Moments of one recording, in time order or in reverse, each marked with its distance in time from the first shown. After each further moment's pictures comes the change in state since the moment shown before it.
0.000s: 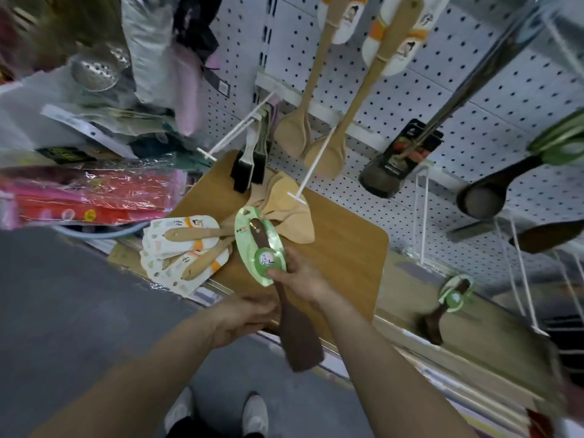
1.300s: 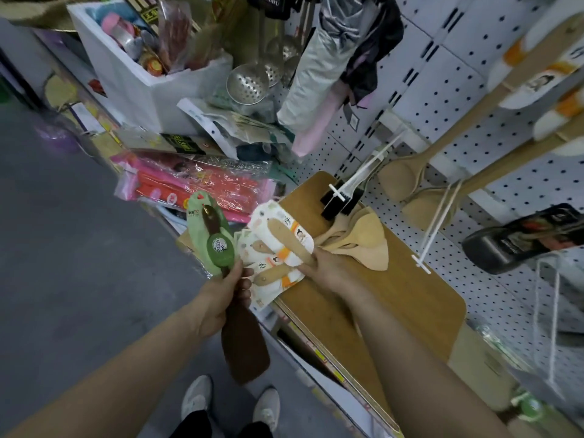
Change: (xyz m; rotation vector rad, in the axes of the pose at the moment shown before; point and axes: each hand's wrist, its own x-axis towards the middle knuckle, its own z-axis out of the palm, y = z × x) left_hand -0.042 0.036 -0.138 -0.557 0.448 0.272; right_hand 0.087 -0.097 0.074 -0.810 -0.205 -0.114
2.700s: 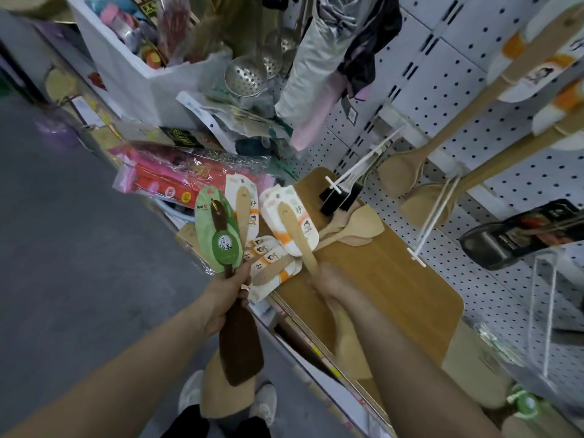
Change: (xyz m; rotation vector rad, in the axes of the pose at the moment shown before) left_hand -0.001 -0.015 0.007 0.040 0.033 0.047; right_hand 0.001 0.023 0.021 -0.051 -0.096 0.213
